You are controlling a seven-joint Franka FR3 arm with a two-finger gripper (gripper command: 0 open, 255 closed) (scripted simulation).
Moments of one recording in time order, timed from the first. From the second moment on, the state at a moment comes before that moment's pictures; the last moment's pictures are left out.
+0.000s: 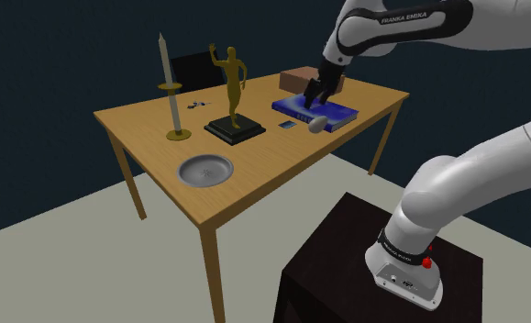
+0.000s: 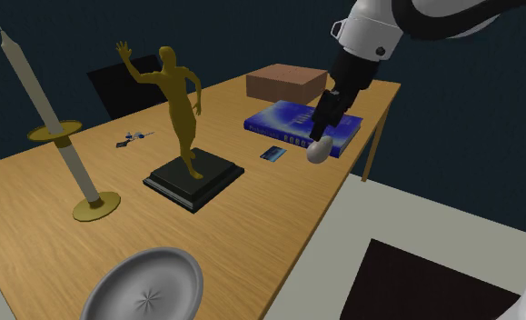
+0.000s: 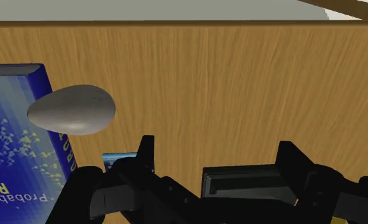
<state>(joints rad) -0.09 -0.58 -0.20 -2.38 -0.02 2.05 -0.12</state>
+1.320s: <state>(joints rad) -0.04 -0.24 -0.47 -2.37 0.27 2.50 -0.34</state>
